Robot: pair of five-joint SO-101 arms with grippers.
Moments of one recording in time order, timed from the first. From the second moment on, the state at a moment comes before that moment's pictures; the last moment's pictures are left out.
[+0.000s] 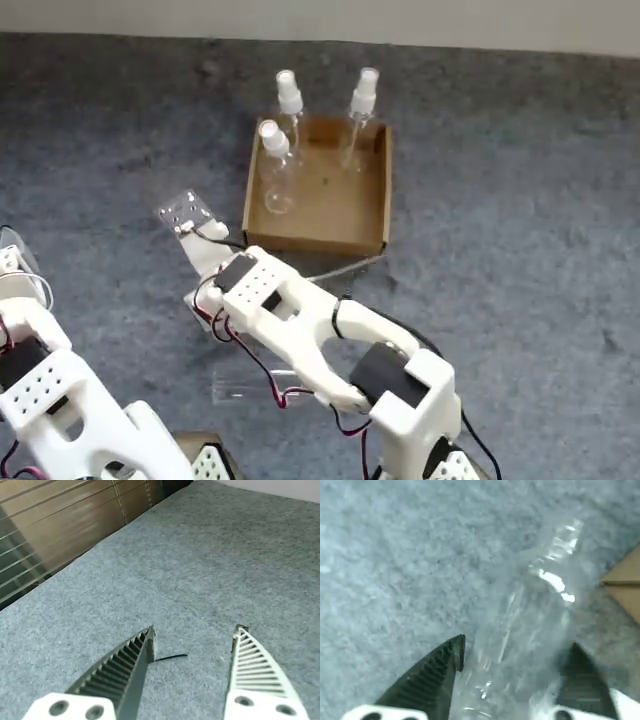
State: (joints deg) left arm -52.1 -53.4 68.6 14.4 -5.6; right arm -55.4 16.4 12.9 44.1 -9.3
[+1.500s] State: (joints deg) left arm 11.4 -40.1 38.2 72.7 -19.4; right arm 21.4 -55.8 64.5 68.1 48.0
